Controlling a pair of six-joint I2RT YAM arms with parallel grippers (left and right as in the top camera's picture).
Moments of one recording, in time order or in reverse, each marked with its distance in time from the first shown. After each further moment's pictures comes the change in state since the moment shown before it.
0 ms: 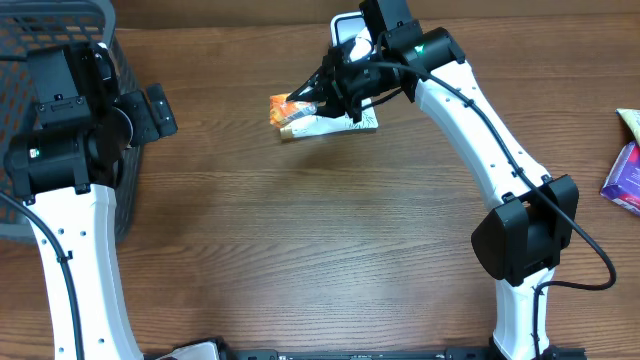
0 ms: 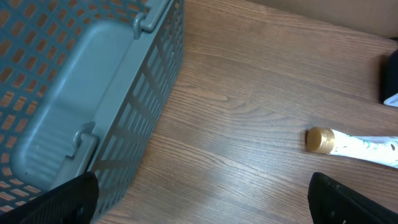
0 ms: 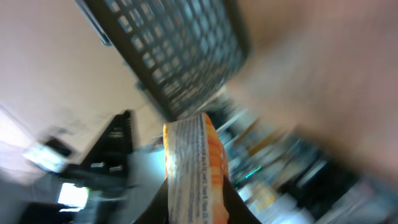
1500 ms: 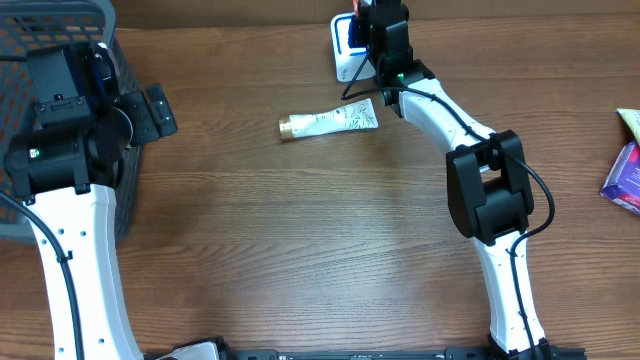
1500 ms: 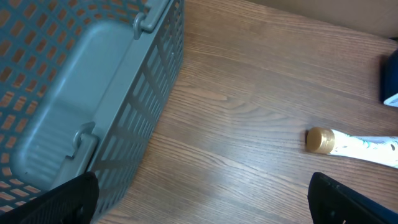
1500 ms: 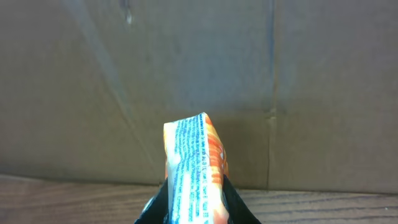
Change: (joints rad) left arm 0.000 0.000 0.000 0.001 0.000 0.000; right arm -0.072 0.313 -0.136 1.156 1.250 -0.802
